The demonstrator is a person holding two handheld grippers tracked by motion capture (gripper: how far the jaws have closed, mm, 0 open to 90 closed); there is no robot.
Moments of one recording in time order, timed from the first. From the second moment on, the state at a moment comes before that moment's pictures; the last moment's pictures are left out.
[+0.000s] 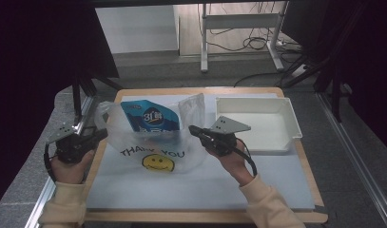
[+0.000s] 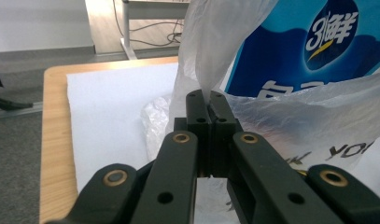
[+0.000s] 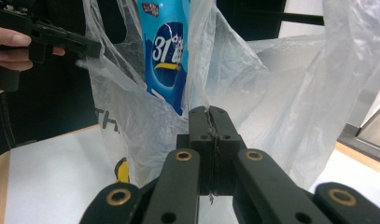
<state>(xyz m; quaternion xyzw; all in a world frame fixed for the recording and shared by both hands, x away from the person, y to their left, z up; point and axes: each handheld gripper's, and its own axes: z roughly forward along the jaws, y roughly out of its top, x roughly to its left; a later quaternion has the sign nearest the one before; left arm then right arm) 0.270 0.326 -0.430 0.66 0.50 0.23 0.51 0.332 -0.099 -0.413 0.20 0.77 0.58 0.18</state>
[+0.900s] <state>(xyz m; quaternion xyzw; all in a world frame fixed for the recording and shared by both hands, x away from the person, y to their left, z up) 0.272 0.327 -0.457 0.68 0.52 0.20 0.48 0.335 -0.094 -0.445 0.22 0.79 0.54 0.18</state>
